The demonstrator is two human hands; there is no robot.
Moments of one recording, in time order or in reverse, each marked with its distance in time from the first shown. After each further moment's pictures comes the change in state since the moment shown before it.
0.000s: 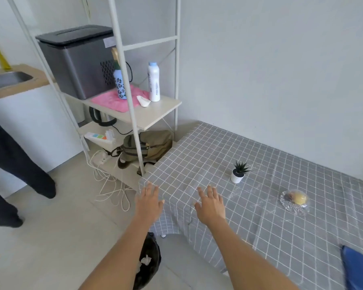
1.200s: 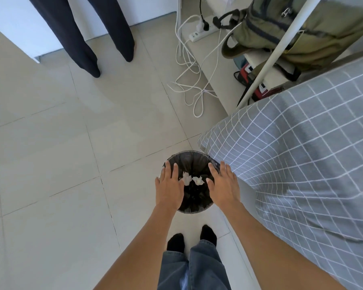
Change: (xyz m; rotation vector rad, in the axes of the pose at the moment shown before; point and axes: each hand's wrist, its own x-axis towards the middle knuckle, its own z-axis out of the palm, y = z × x) left_hand 0.008 -0.214 0.295 -0.280 -0.113 -0.638; right_hand 0.106 -0.144 0.358 -0.231 -0.415 -0.464
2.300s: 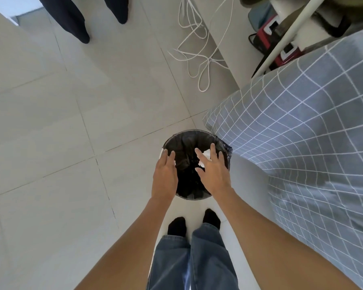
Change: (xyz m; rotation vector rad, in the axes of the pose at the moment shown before) left_hand 0.034 -0.033 0.064 -0.324 0.186 0.010; right_hand 0.048 -0.021 0.076 0.046 -0.015 -0.084
